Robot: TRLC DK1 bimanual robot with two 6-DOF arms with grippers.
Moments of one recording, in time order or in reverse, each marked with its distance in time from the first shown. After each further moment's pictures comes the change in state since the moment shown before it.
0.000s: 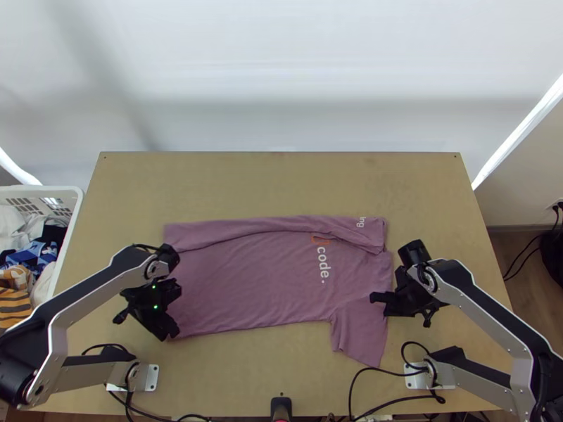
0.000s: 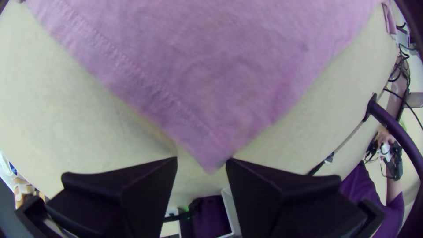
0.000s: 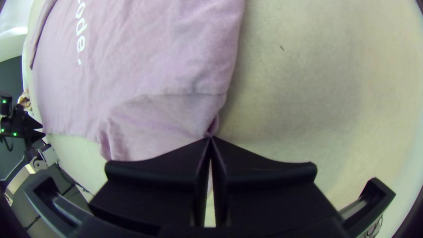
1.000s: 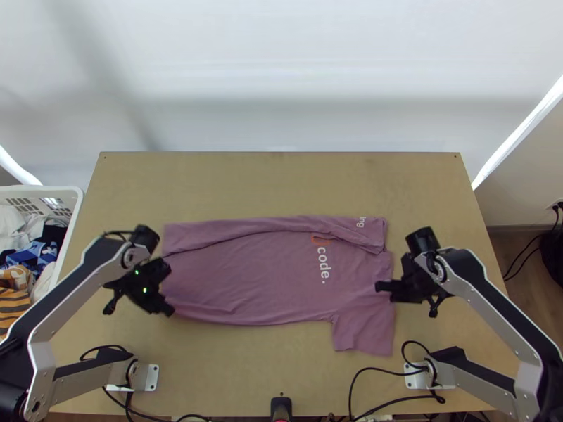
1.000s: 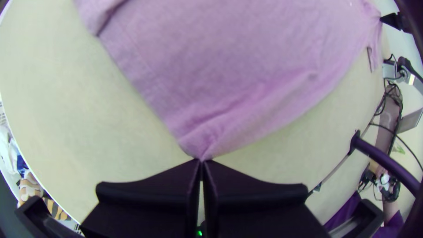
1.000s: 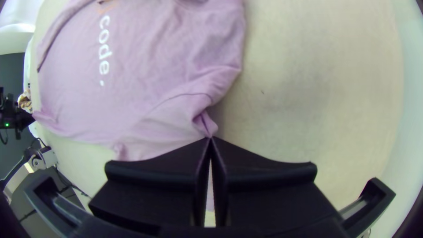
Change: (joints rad) left arm 0.146 -0.117 0.142 0.016 0.032 0.043; right arm -0.023 -0.039 0.161 -0.100 0.068 -0.058
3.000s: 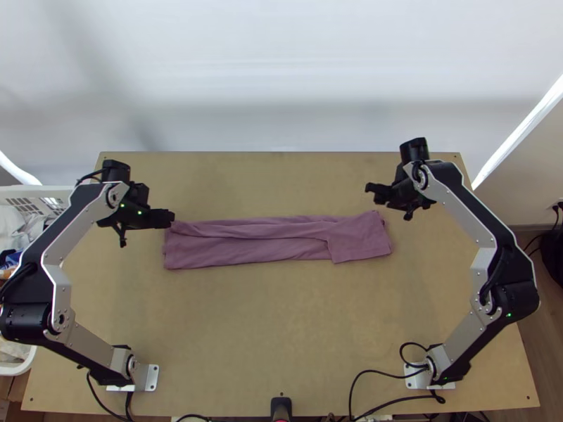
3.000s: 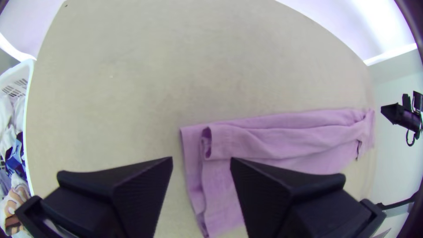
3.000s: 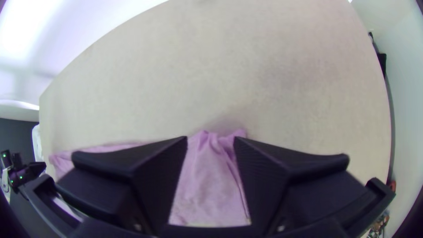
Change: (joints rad) left arm 0.248 0.388 0.407 0.411 0.131 -0.291; right arm -0.114 0.644 0.732 0.203 0.089 0.098
